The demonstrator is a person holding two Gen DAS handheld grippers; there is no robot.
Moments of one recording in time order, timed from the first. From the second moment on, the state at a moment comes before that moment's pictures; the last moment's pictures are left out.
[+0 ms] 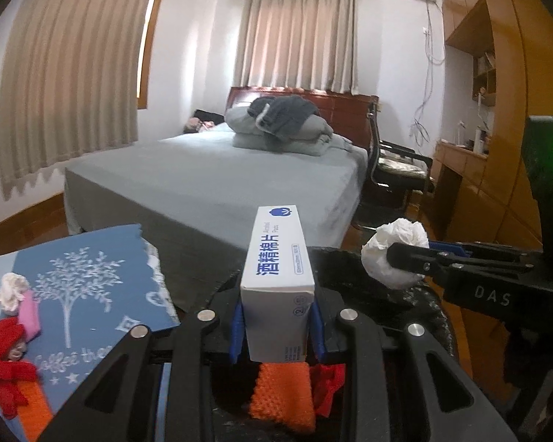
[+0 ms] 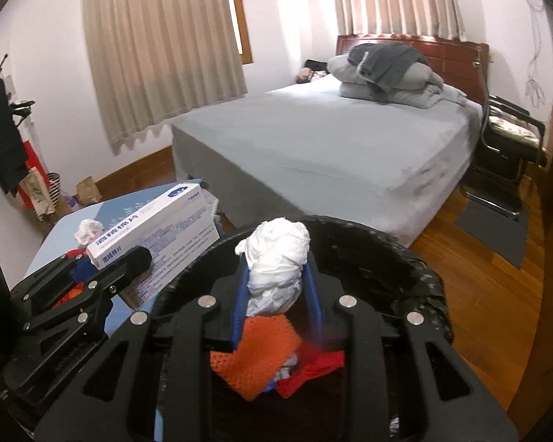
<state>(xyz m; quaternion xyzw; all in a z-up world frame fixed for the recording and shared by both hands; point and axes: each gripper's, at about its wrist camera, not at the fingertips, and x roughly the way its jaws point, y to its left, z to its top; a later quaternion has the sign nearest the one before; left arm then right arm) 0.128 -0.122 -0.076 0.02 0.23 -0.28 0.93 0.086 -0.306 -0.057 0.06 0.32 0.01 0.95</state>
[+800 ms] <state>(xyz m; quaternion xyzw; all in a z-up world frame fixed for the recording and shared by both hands) 0.128 -0.055 -0.080 0.01 0.23 -0.20 0.95 0.089 -0.300 -0.057 0.07 0.30 -0.01 0.95</state>
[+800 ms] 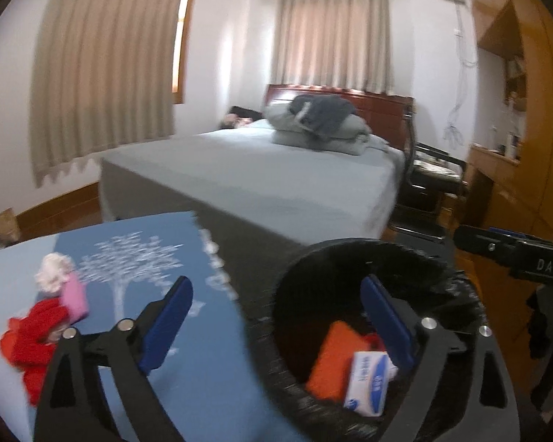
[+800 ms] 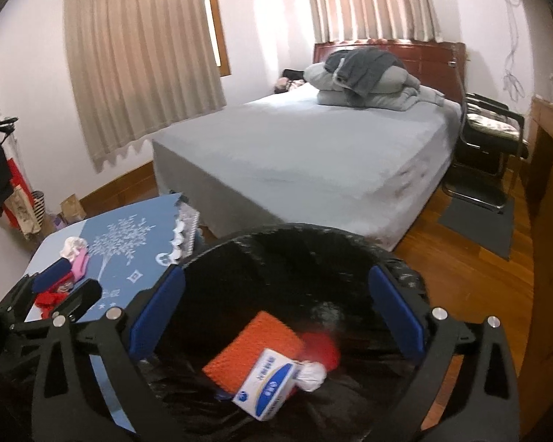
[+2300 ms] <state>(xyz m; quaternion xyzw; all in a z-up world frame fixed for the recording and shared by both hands) 0.107 0.198 -0.142 -0.03 0.30 0.08 0.95 0.162 -0.019 -0.119 -0.02 0.36 0.23 0.90</state>
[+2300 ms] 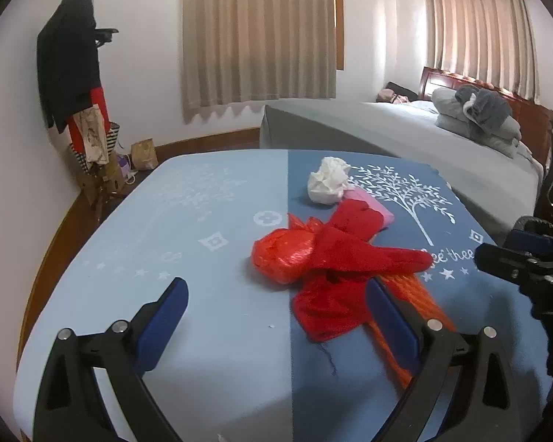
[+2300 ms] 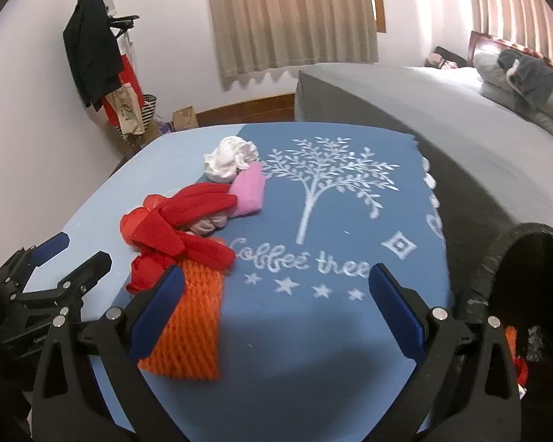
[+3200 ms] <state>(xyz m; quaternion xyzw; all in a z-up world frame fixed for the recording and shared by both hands) 0.184 0.216 -0.169 -0.05 0.38 0.05 0.92 0.191 -0.003 -0.123 -0.03 0.36 0.22 0.90</state>
